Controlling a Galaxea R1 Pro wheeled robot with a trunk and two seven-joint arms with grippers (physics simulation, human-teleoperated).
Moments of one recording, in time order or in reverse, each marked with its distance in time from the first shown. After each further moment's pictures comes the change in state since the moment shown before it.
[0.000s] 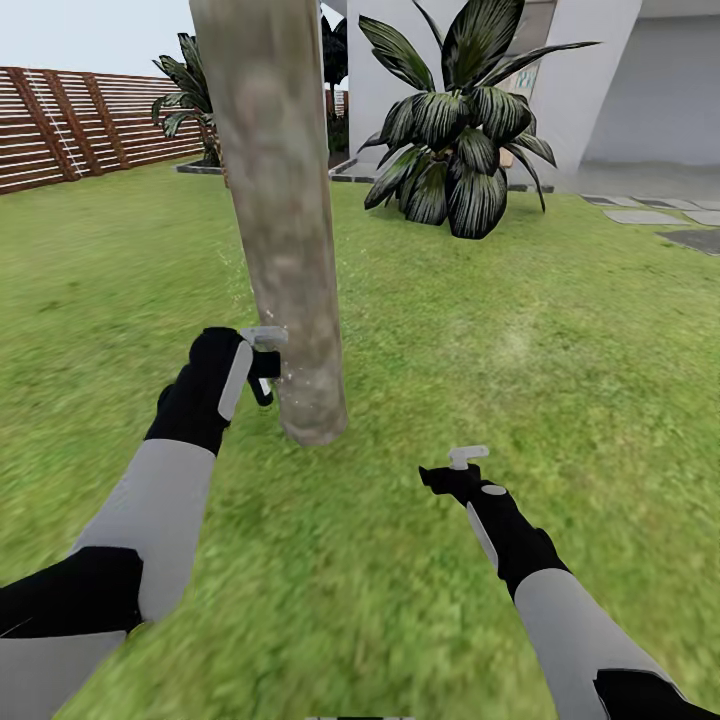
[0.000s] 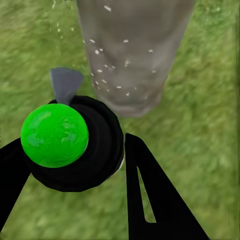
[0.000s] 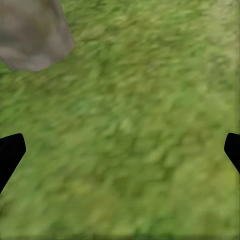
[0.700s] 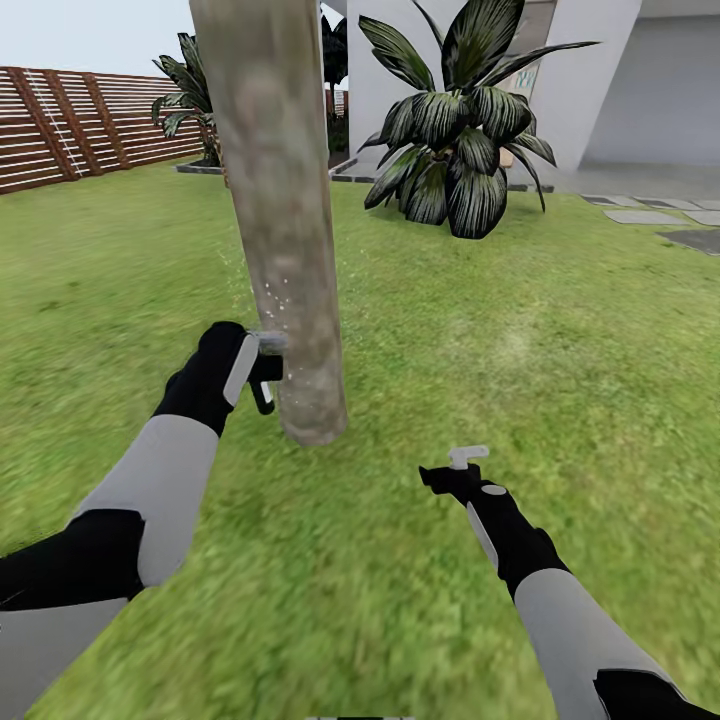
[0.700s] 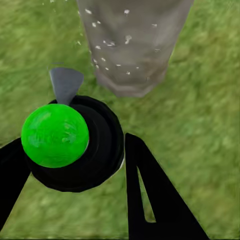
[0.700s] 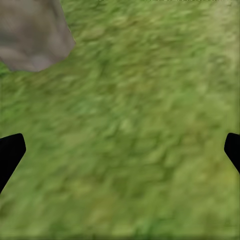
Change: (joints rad) left arm -0.093 0.003 0.018 0.207 0.002 -0.004 0.000; right arm 0.000 0.000 0.000 -0.002 0.000 0.000 0.000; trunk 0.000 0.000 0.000
